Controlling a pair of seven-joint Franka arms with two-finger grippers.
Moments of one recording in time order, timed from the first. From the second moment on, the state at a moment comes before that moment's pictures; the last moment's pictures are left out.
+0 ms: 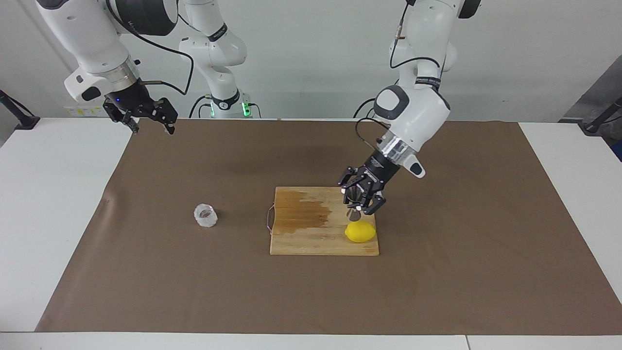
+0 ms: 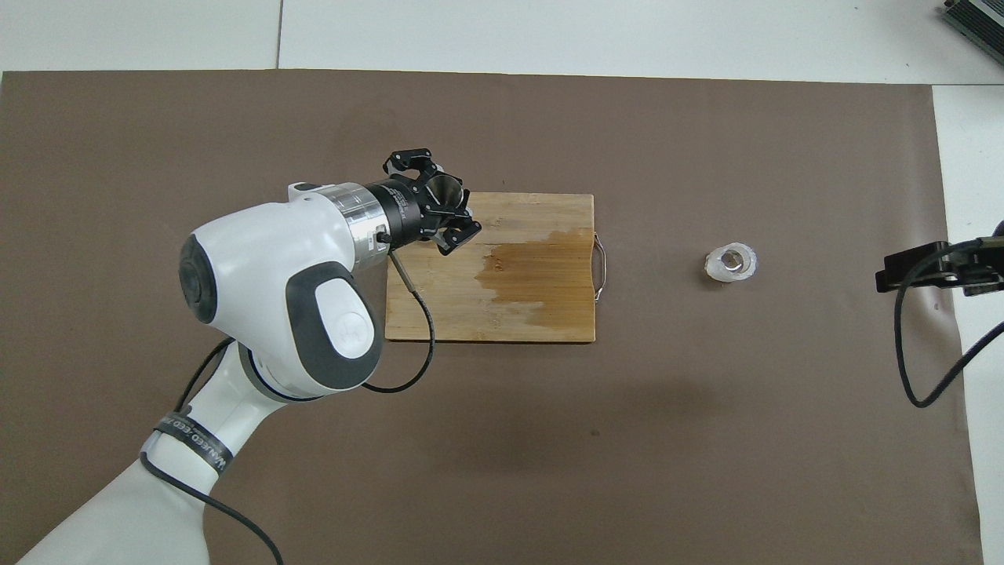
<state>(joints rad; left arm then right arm) -0.45 0.26 -0.13 -1.89 -0.96 2.82 -1.85 -0.02 -0.05 -0.05 -1.67 0.01 1.56 -0.01</state>
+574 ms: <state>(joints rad) -0.47 0.40 -0.28 -1.85 -1.09 3.02 -1.86 -0.02 -0.05 -0.05 -1.67 0.01 1.56 -0.01</state>
